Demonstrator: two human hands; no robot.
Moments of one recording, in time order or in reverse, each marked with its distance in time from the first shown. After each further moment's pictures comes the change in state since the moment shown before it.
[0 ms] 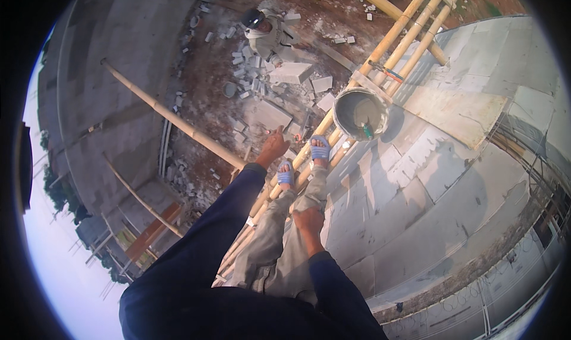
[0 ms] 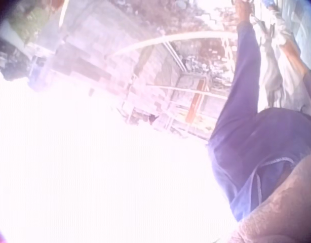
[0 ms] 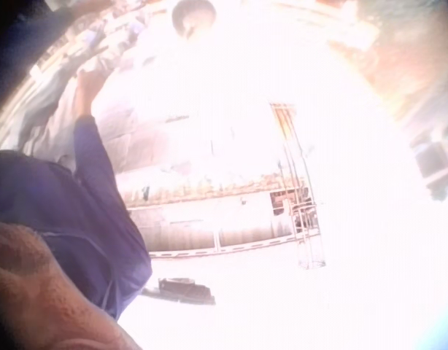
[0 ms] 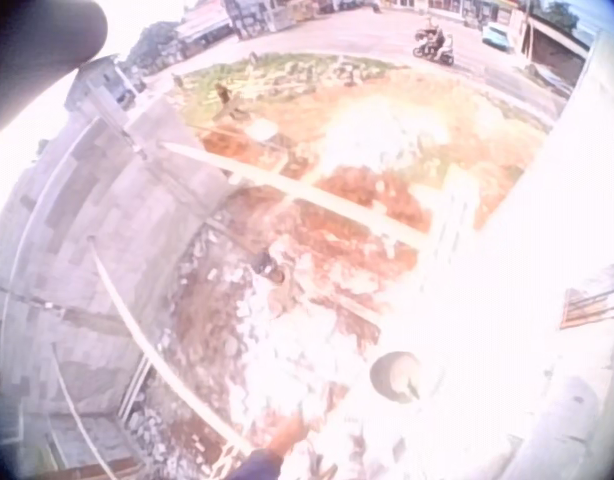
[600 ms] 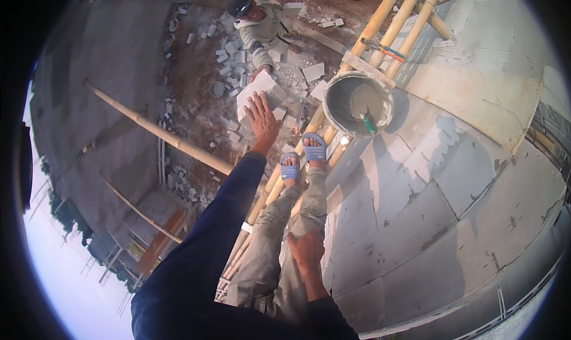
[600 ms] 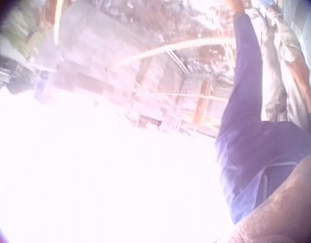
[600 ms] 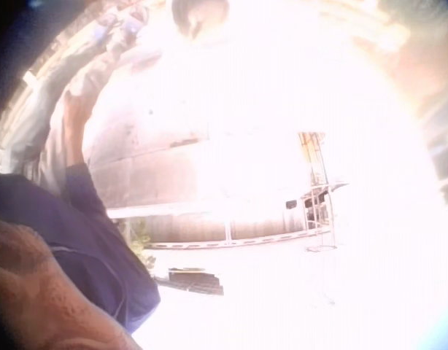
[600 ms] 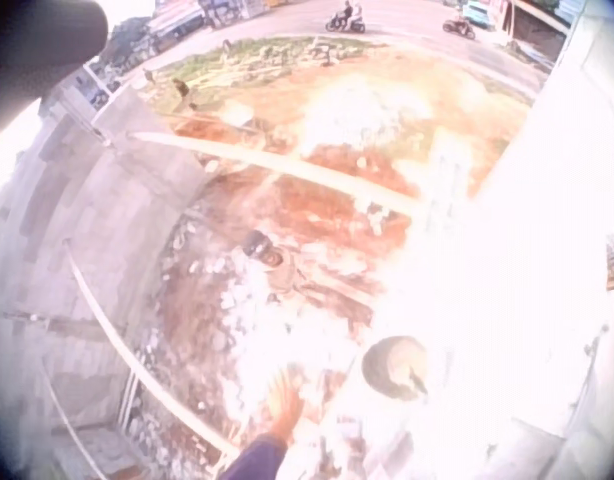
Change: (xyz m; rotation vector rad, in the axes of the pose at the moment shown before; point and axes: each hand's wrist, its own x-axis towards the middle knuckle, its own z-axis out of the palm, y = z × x) left_hand 0.133 0.004 0.064 0.644 0.577 0.134; right_hand -0.004 0.004 -0.006 0.102 -0.037 0.111
